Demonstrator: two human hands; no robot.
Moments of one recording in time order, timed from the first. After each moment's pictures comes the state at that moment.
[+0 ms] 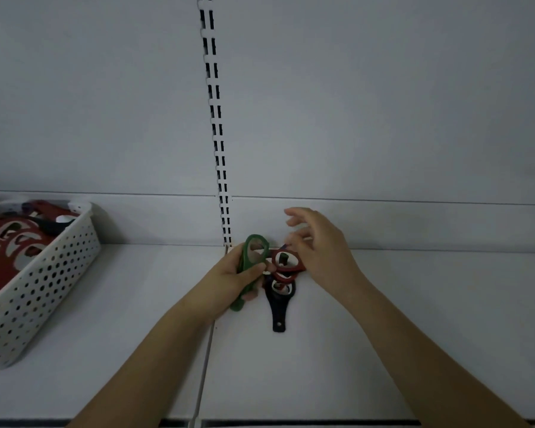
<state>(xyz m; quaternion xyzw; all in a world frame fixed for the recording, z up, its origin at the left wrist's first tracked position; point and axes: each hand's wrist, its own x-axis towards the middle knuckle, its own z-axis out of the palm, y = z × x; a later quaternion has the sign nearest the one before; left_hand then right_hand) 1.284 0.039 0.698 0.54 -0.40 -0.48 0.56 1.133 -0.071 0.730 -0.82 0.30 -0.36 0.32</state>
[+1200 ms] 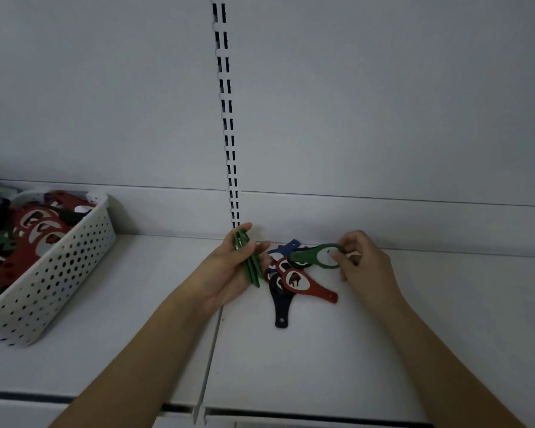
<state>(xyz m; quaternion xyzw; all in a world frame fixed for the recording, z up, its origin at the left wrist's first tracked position) 1.290 0.038 0.707 0.34 -0.15 -0.60 0.71 1.082 -0.093 0.691 -0.74 0.42 -0.36 0.37</state>
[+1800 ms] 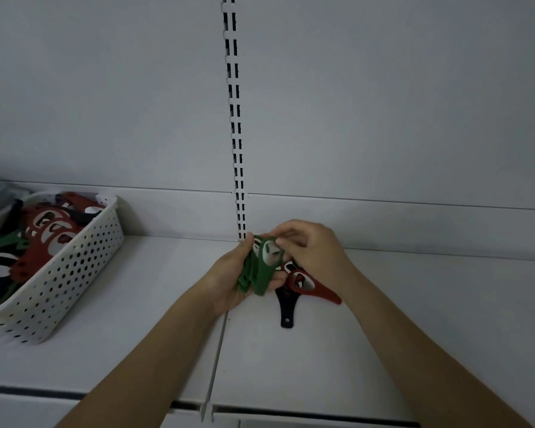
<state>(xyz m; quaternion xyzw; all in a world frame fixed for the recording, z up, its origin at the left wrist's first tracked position) 1.289 0.037 0.704 0.47 -0.21 -0.61 0.61 1.150 -0.060 0.735 -0.81 0.26 -0.27 0.45</state>
